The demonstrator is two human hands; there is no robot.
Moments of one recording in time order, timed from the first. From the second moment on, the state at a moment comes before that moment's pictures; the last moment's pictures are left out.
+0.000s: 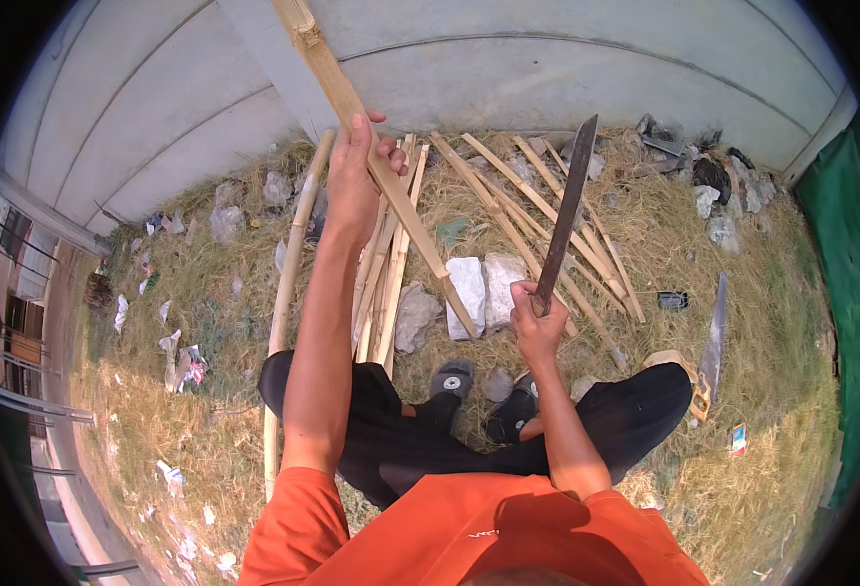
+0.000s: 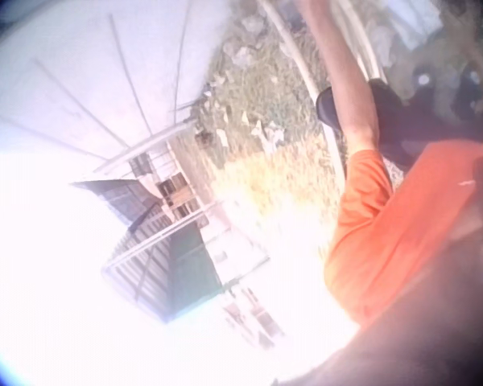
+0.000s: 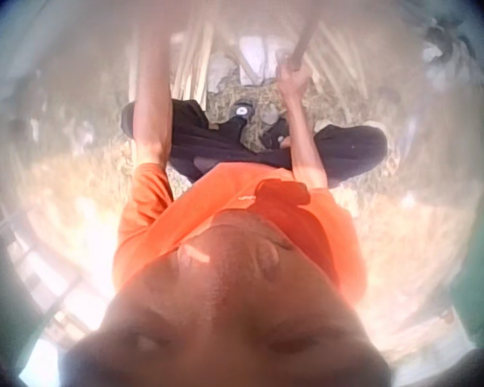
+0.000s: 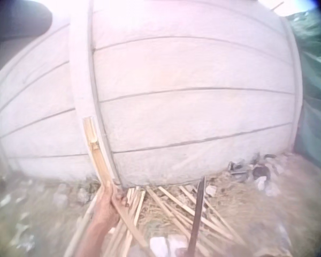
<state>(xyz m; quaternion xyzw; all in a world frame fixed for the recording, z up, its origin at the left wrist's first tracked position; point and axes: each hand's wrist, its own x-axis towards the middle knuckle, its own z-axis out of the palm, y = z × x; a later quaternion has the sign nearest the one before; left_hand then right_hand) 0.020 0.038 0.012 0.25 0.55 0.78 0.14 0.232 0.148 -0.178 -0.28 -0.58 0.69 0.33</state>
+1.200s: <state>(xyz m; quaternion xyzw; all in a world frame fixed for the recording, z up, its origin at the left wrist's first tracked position) 0.067 0.025 0.036 0.30 0.58 0.74 -0.16 0.275 0.082 -0.082 -0.22 -0.66 0.69 0.19</state>
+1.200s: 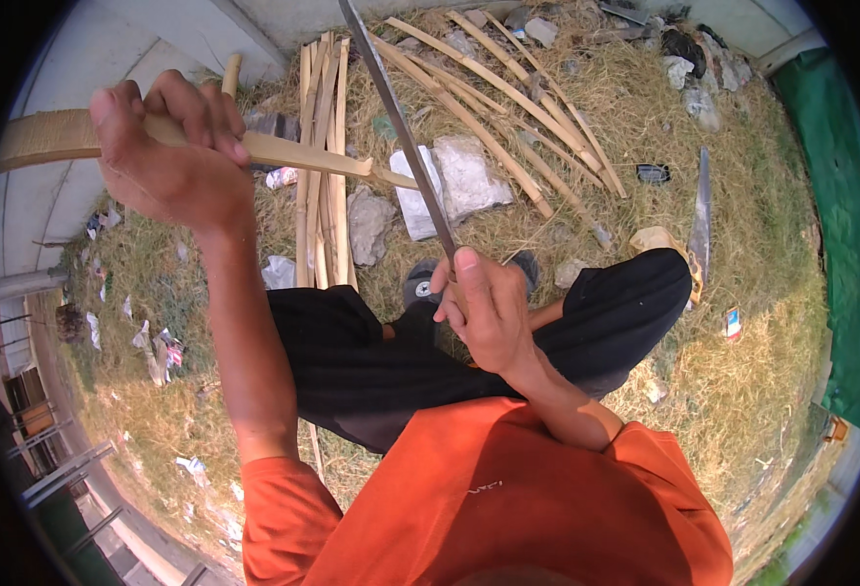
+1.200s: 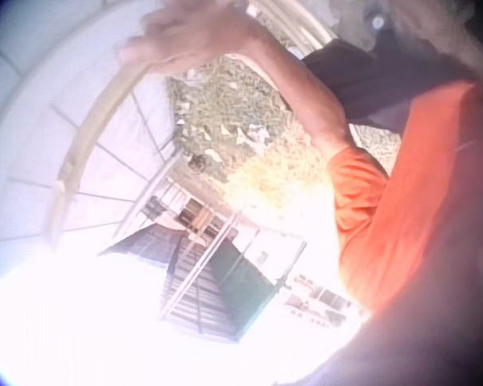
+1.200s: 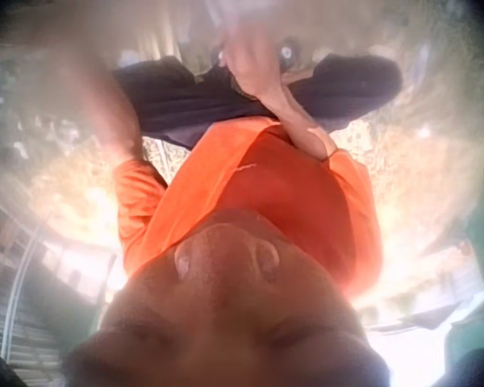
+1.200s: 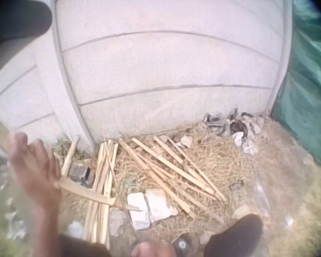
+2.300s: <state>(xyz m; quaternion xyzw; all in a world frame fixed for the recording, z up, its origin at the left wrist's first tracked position) 0.087 0.052 0.044 0.32 0.56 0.76 -0.10 0.274 0.085 -0.123 -0.28 -0.71 0.64 0.09</state>
